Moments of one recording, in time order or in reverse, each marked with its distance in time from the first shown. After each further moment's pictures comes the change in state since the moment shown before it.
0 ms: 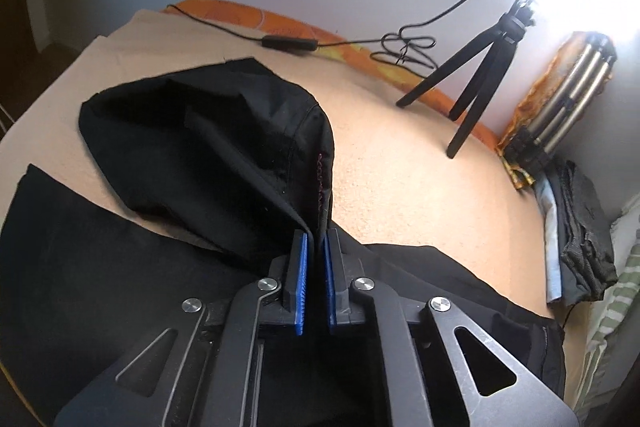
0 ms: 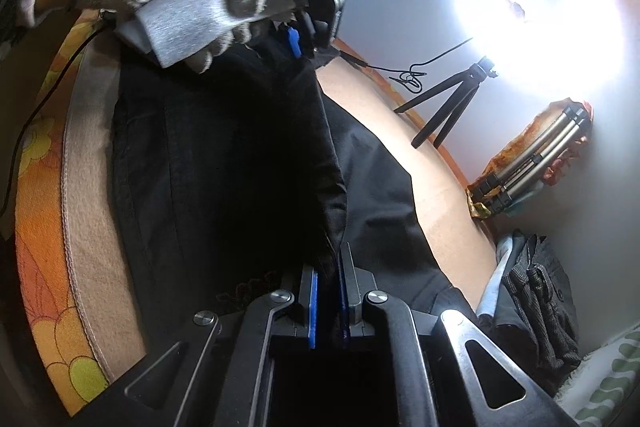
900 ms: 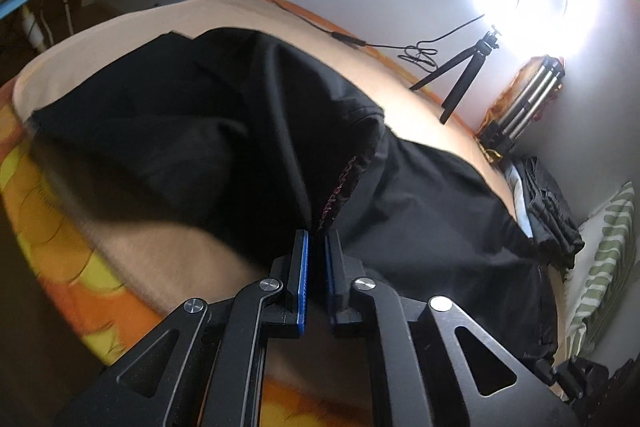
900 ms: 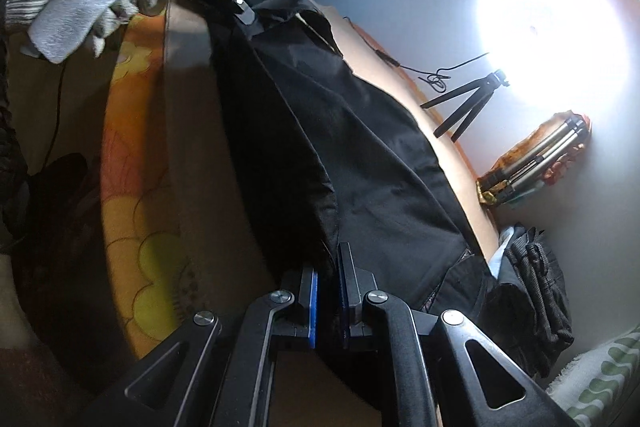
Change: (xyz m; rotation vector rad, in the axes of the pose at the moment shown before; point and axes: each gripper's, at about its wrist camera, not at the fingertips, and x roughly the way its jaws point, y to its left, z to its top) left arm -0.096 0.073 -0.153 -0.152 -0.127 -0.068; right arm -0.058 0.050 -0.056 -0.117 0.000 0.026
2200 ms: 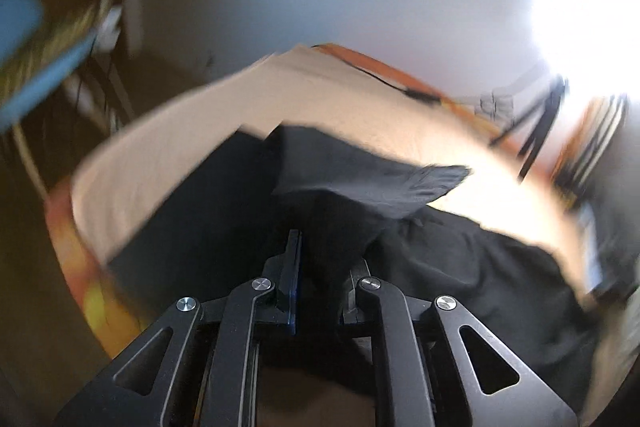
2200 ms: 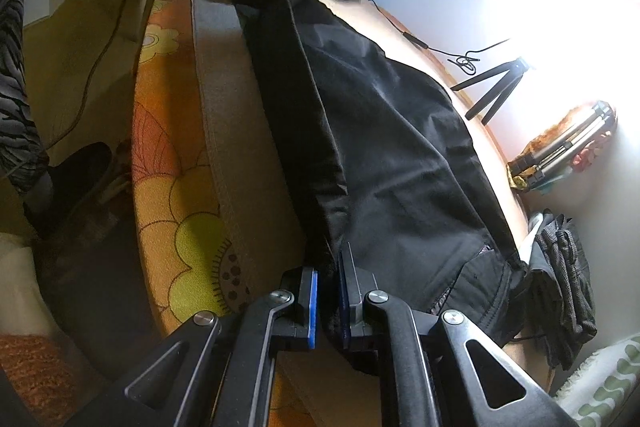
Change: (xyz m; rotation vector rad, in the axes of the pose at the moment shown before) left arm 0.001 0.061 0.091 -0.010 -0.084 0.231; right arm 0.014 0.002 -0.001 0.007 0.064 0.102
